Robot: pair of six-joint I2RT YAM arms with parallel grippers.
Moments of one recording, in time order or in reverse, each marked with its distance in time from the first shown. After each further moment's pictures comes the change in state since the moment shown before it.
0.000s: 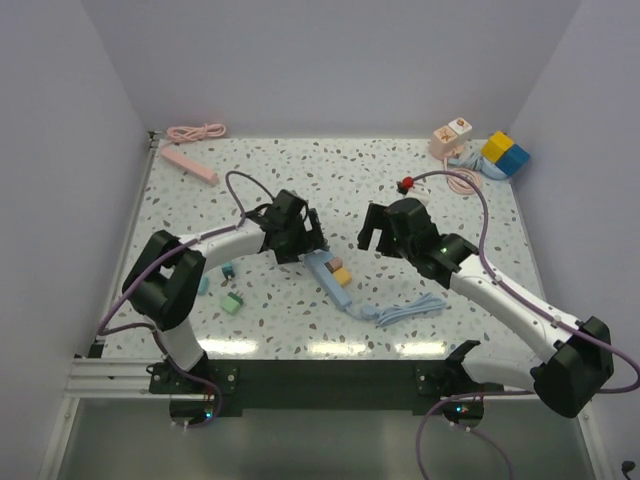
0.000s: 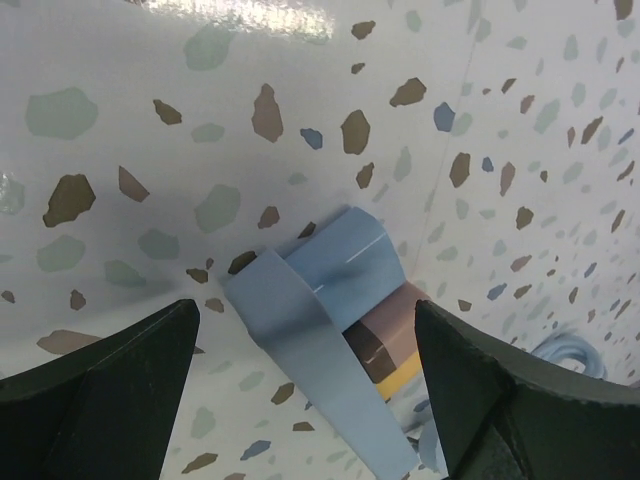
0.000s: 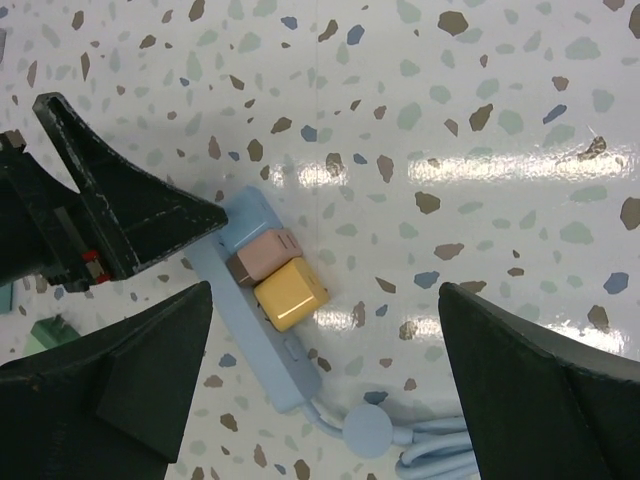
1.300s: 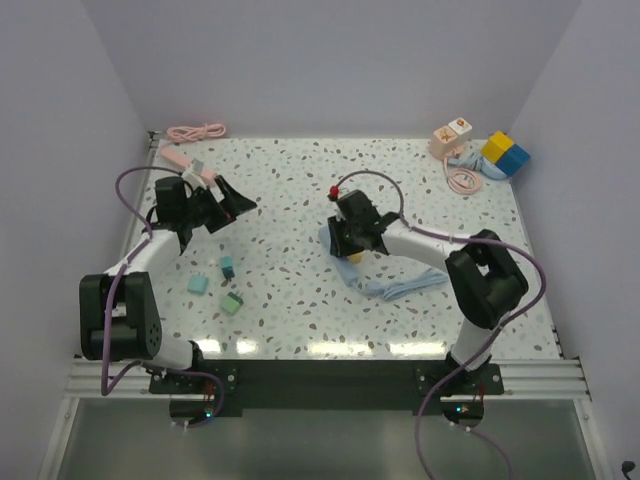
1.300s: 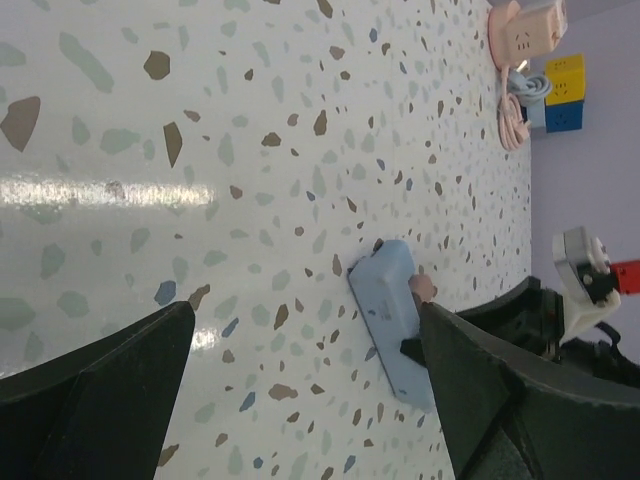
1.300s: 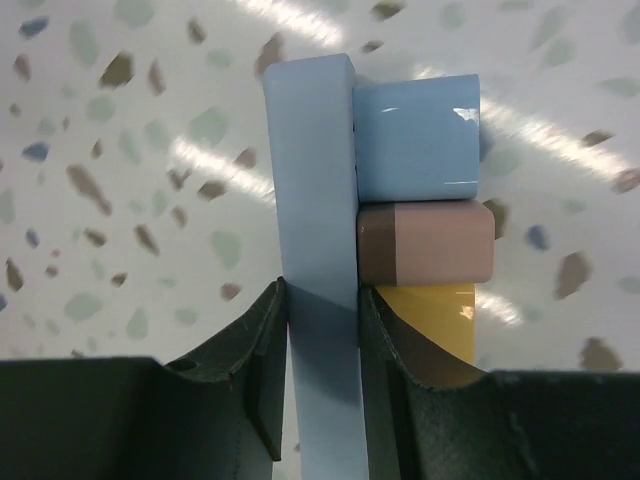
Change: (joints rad) left arm 0.667 -0.267 -0.251 0.381 0.525 0.255; right arm -0.029 0.616 0.190 0.209 -0.313 -0.352
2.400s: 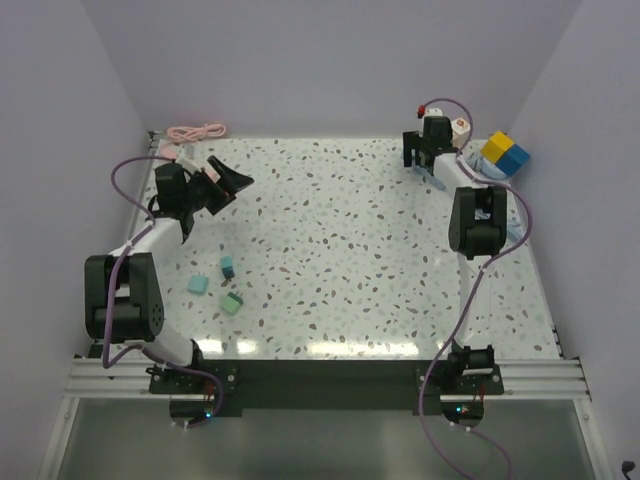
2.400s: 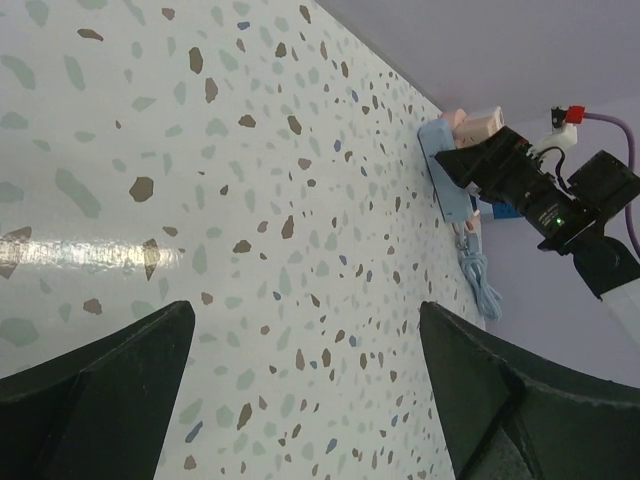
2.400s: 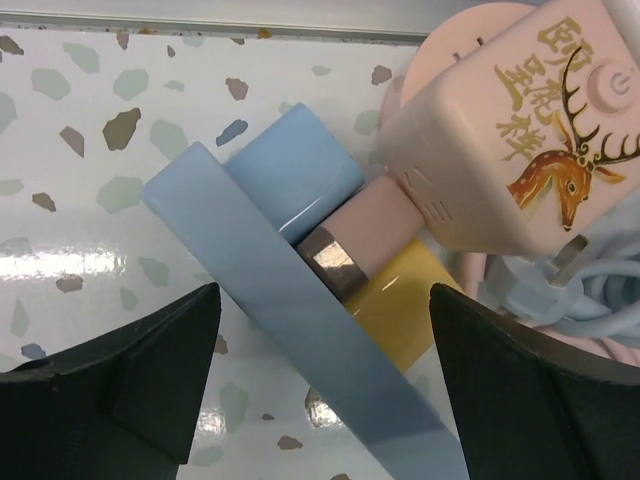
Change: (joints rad) left arm 0.000 0.115 0.085 0.180 -0.055 -0.167; right arm -0.569 0.629 0.838 0.076 0.221 -0.393
